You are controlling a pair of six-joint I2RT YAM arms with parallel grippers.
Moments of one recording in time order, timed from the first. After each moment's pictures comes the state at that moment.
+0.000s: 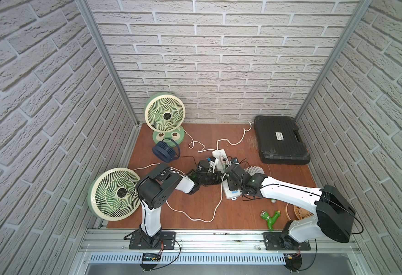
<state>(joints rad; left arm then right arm) -0.61 1.89 0.71 0.66 0.50 -0.85 0.81 1.44 0.87 -0.47 0.37 0.59</state>
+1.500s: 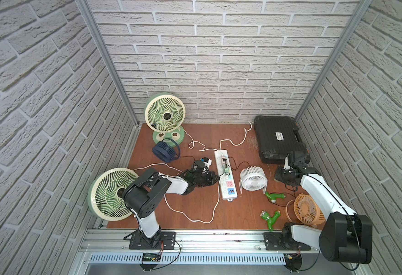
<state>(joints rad) -0.57 1.72 0.64 0.44 0.44 -0.82 -0.14 1.26 0.77 -0.69 -0.02 0.41</state>
